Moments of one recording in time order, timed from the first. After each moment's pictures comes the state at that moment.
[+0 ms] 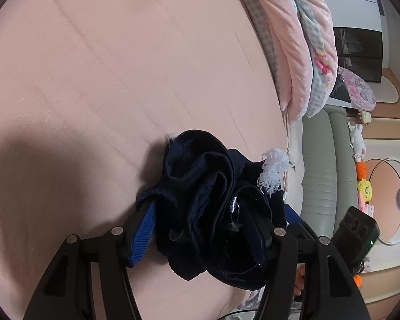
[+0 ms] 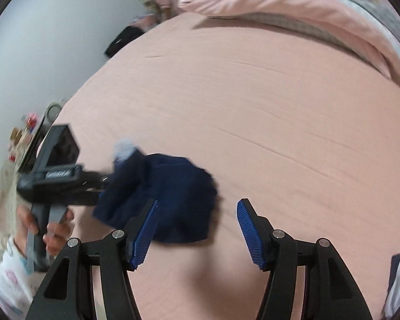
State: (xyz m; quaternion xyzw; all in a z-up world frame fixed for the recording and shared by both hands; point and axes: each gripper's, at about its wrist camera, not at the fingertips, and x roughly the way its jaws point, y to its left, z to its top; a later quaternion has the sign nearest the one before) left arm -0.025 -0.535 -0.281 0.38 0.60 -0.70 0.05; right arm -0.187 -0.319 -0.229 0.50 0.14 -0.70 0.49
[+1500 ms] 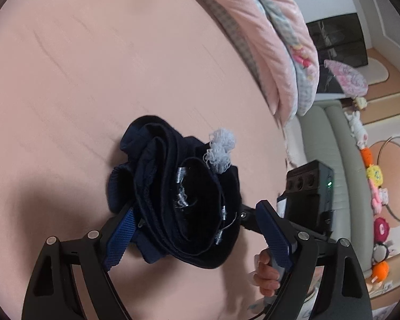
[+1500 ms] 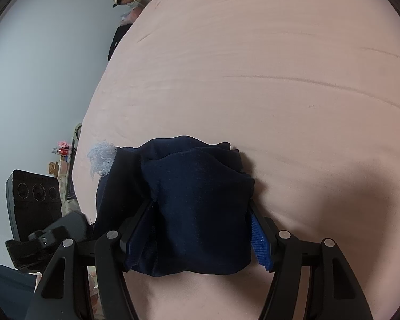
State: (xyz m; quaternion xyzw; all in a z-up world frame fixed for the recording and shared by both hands) left arm -0.015 -0.492 -0.251 0.35 0.52 -0.77 0.08; right arm -0.212 -0.346 -0.320 0.64 0.01 -0.59 0.50
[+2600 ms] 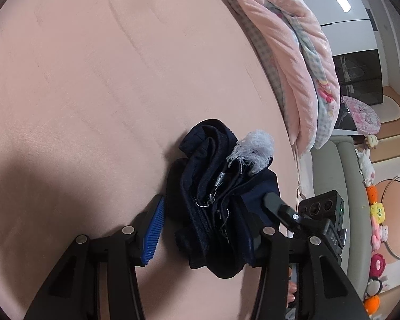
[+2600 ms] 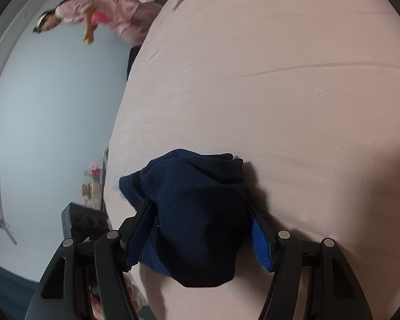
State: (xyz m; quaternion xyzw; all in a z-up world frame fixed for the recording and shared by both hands) left arm 0.027 -0.505 -0.297 0.30 0.57 -0.75 0.16; right arm -0.207 -0.325 -0.336 0.64 -0.11 -0.56 0.52
